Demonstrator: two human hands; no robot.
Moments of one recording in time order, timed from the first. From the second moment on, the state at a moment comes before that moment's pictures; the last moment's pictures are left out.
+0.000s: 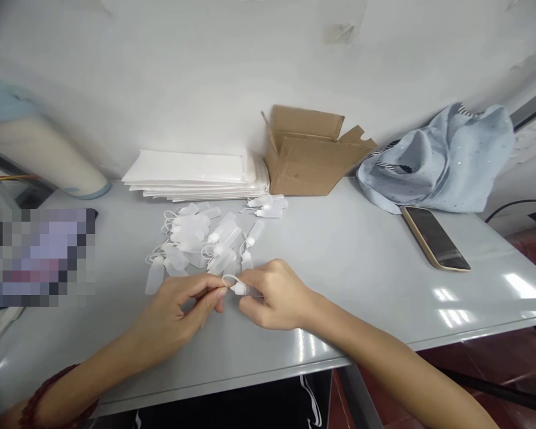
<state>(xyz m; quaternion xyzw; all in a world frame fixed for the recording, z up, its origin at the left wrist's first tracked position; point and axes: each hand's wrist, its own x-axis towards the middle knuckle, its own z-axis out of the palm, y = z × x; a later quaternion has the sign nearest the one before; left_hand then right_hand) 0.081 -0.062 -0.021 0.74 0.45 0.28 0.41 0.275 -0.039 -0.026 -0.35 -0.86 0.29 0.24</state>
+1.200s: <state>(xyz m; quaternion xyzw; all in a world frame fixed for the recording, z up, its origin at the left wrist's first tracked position) 0.082 -0.059 -0.018 0.73 0.47 0.28 0.40 0.275 -0.038 -0.024 -0.35 -0.86 0.30 0.24</state>
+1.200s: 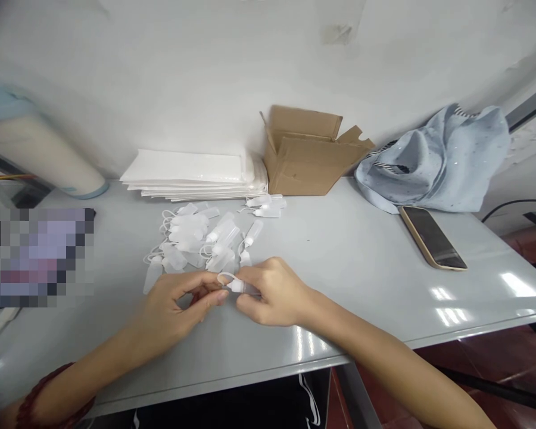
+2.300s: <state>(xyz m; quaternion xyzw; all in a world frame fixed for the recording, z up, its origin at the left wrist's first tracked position) 0.071 -0.056 -0.011 0.78 0.48 0.30 0.28 0.273 -0.039 -0.023 -0.37 -0.90 0.15 0.20</state>
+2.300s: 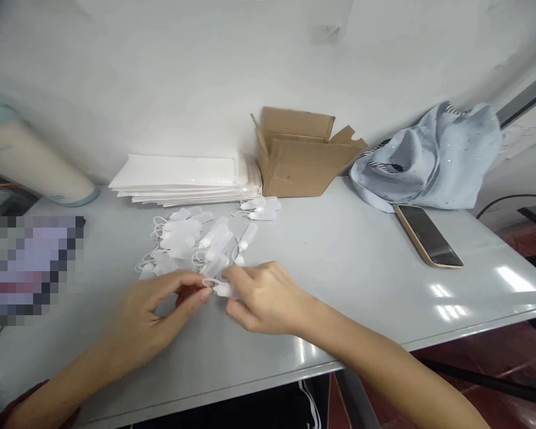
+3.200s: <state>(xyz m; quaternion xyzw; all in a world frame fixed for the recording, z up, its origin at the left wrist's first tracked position) 0.057 -0.042 -0.027 0.88 0.40 0.26 -0.04 0.276 -0.025 -0.018 -0.55 -0.79 0.25 0.13</state>
